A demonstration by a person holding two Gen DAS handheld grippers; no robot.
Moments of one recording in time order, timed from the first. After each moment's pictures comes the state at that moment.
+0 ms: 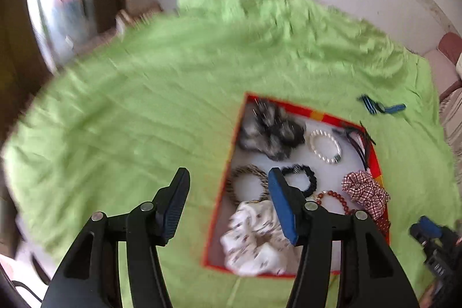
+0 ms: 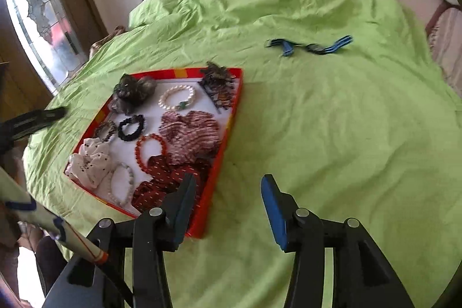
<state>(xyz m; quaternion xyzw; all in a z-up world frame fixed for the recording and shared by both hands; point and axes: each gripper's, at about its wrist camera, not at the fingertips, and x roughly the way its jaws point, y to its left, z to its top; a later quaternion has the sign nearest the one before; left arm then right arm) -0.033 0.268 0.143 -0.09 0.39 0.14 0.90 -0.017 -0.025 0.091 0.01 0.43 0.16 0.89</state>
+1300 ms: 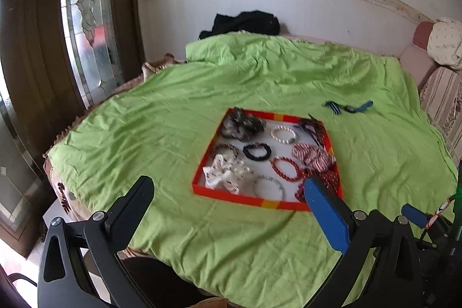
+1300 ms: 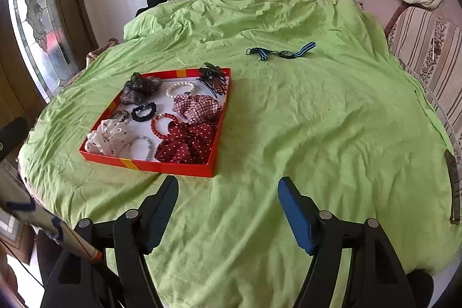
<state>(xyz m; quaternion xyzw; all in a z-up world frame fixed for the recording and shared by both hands) -0.189 0.154 0.187 -0.04 0.31 0.17 0.93 -0.121 -0.022 0.109 0.02 0.39 0.11 0.91</state>
